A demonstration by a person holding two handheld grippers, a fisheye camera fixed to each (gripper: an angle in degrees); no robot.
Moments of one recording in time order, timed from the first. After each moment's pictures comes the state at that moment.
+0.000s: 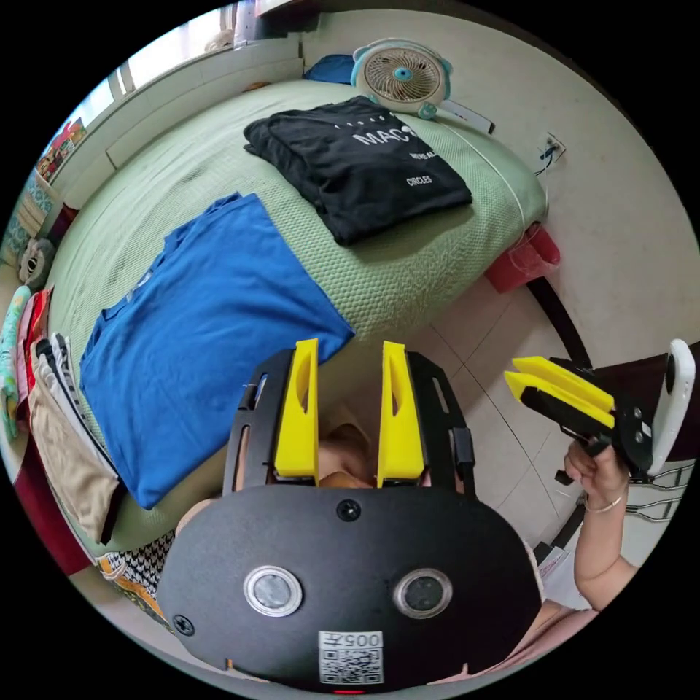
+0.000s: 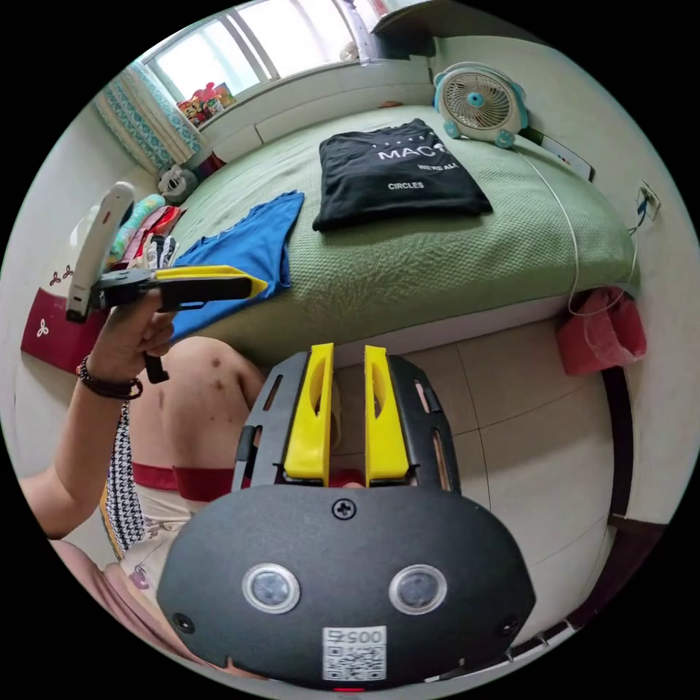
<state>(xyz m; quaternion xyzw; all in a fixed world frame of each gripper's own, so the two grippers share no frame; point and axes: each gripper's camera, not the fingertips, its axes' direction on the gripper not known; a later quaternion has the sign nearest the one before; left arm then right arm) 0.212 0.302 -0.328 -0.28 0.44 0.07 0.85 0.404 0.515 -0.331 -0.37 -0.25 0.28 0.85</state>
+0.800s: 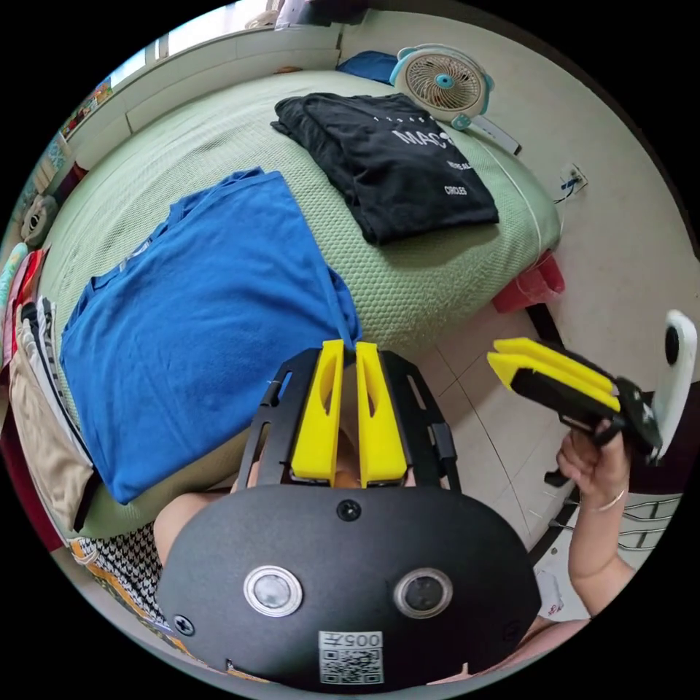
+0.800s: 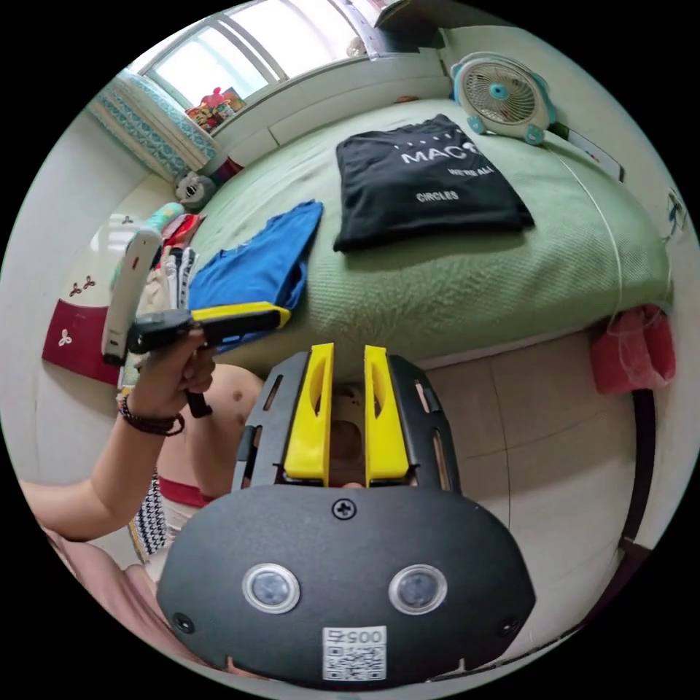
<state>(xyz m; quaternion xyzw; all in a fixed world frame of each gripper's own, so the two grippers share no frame) 0.246 0.308 -0.273 -0.30 0.46 0.00 0.83 0.410 0.536 -0.226 -0.36 -0.32 0.30 0.82</state>
